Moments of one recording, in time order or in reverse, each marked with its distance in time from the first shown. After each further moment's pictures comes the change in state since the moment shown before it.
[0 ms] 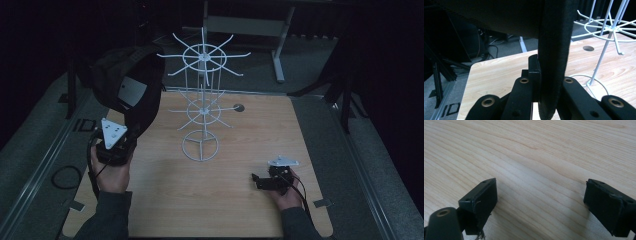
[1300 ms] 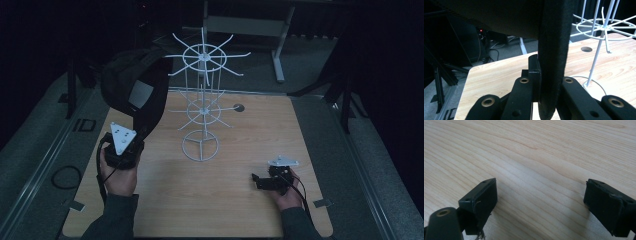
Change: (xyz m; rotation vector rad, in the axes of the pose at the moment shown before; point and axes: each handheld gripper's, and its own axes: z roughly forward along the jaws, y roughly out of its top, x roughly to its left) left arm -0.019 -0.005 0.002 -0.032 0.011 0.027; right arm 0.000 0.000 0.000 0.000 0.000 0.000
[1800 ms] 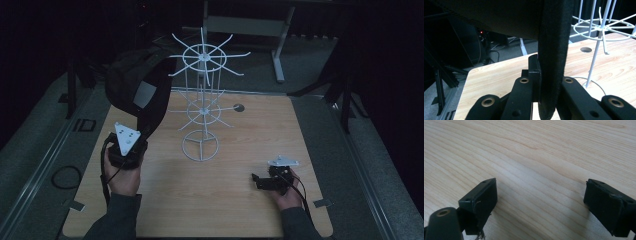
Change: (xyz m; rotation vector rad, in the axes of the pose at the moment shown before) left arm -0.007 0.000 0.004 -0.004 0.002 0.015; right arm 0.000 0.000 0.000 0.000 0.000 0.000
